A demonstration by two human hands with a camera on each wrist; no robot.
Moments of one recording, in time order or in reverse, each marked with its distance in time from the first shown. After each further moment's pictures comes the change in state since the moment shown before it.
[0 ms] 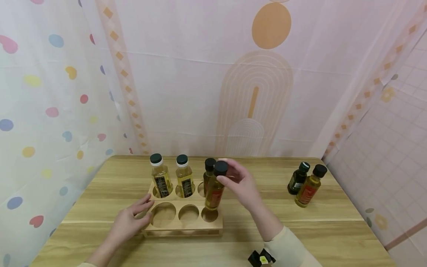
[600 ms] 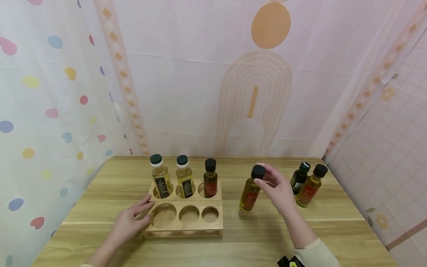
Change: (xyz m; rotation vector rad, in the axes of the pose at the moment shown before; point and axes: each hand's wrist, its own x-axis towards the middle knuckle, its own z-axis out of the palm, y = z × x) left_hand 0.000 0.000 0.000 0.014 0.033 0.041; right_hand -0.029 0.009 -0.083 -0.231 0.163 0.137
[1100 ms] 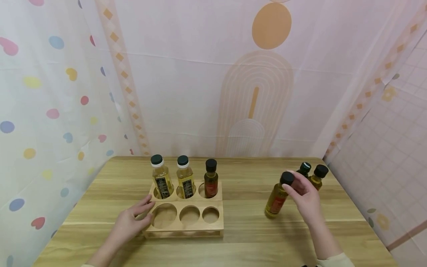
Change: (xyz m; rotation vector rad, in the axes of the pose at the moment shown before) left_hand 0.000 -0.001 0.000 -0.028 -0.029 -0.050; right_hand -0.020 0.035 -0.056 -0.096 0.181 0.000
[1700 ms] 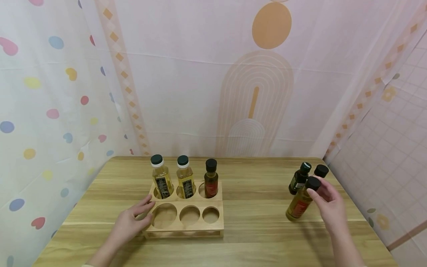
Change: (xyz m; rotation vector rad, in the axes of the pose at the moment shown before) left_hand 0.000 -0.001 0.001 0.014 0.008 0.013; right_hand -0.009 0.012 -0.046 -0.034 0.163 0.058
